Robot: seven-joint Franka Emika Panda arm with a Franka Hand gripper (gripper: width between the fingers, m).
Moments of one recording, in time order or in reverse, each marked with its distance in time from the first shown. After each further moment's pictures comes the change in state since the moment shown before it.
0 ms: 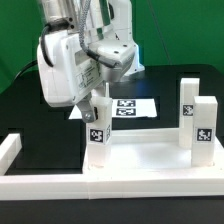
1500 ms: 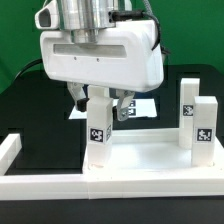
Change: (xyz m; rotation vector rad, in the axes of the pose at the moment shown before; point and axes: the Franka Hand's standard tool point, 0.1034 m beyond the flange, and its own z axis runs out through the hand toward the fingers) arm -0.008 -0.001 -0.002 -0.014 0.101 -1.117
